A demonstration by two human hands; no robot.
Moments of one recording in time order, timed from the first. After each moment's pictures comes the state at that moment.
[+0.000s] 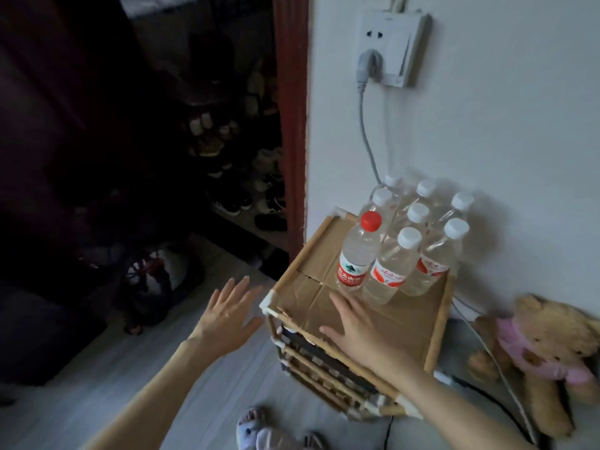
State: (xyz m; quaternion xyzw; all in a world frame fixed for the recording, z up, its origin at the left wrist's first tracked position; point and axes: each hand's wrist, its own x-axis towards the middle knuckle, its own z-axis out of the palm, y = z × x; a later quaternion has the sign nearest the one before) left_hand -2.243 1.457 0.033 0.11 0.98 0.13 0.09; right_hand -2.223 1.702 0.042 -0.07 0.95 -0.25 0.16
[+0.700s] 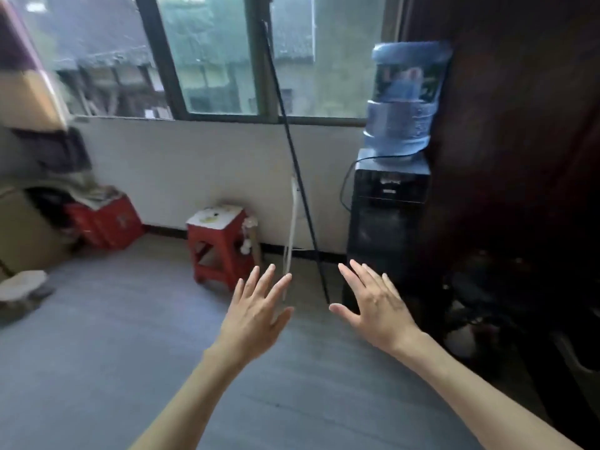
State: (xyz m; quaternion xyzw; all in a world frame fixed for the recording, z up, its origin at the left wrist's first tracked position) left_hand -1.757 1.128 0.161 -0.44 0.88 0.05 -0.14; right_hand -1.964 1.199 0.179 -0.67 0.72 -0.14 0.05
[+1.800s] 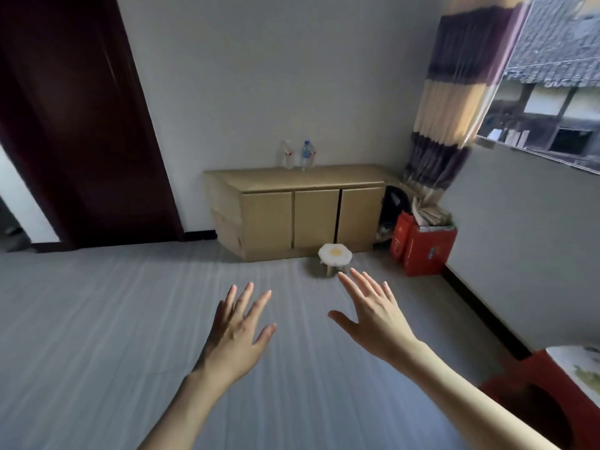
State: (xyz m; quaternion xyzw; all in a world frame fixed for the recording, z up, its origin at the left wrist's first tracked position) left_hand -1.056 0.872 0.153 -0.88 0.43 0.03 -0.19; right_hand -1.203 0.685 0.181 -0.96 0.24 -0.10 0.10
